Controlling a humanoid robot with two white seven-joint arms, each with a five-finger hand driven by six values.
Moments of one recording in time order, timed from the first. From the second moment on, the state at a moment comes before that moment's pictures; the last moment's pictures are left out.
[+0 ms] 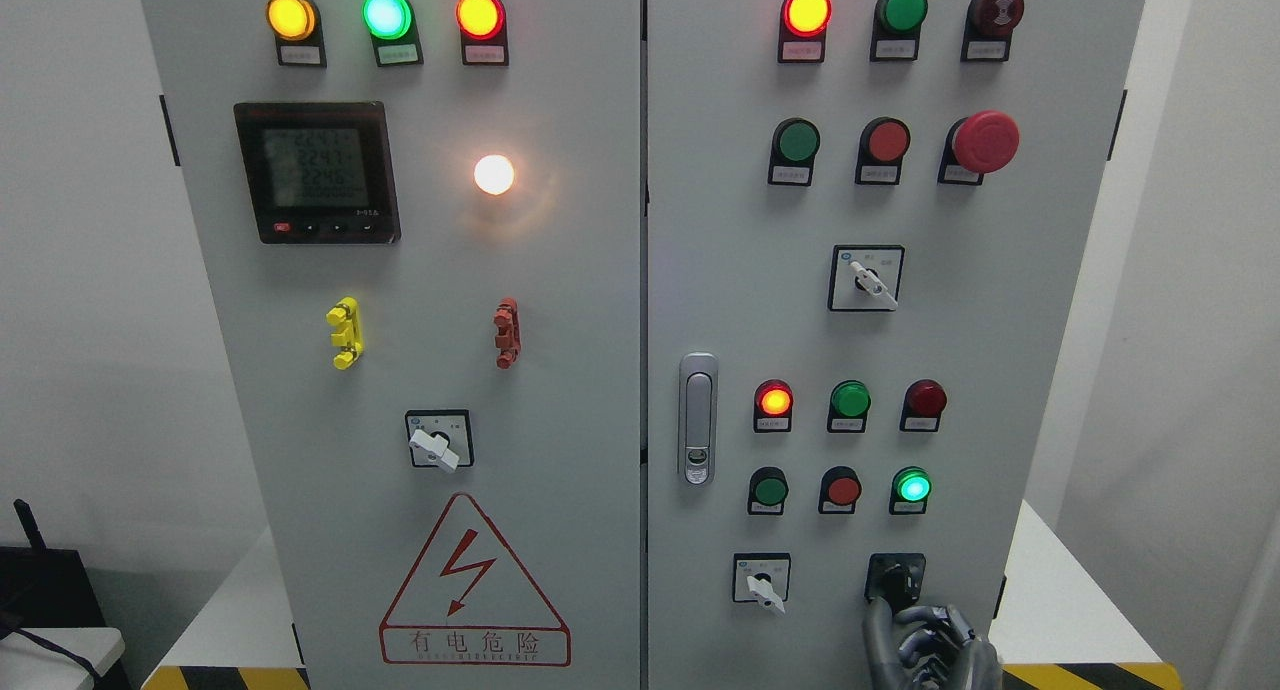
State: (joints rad) left arm 0.00 -0.09 0.08 0.06 0.00 -0.16 0.05; right arm -0.23 0.13 0.09 -1.53 0.19 0.06 -0.55
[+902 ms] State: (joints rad) left arm 0.00 -0.09 0.08 0.06 0.00 -0.16 0.05; right arm -0.23 0.13 0.09 -1.53 0.19 0.06 -0.54
